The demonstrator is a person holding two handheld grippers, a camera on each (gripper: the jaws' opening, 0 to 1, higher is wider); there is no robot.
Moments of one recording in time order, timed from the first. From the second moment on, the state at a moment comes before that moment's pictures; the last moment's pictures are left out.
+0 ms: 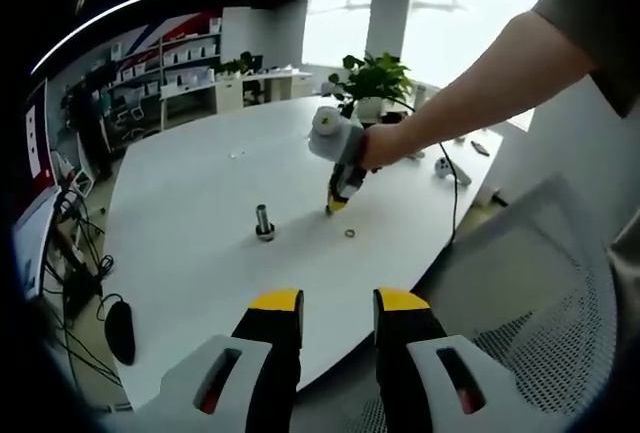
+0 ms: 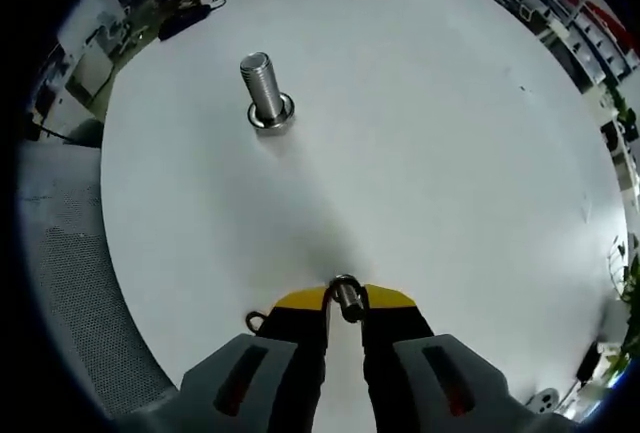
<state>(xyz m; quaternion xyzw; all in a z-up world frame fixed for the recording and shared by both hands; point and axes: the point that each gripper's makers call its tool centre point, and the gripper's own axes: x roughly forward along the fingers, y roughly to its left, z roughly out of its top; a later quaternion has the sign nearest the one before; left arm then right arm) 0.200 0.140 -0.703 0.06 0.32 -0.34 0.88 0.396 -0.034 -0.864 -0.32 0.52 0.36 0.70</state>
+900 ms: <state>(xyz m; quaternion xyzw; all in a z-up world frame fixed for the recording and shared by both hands) 0.200 0.141 -0.703 0.06 0.32 -0.34 0.88 0.378 -0.040 -0.849 -0.31 0.52 0.34 0.72</state>
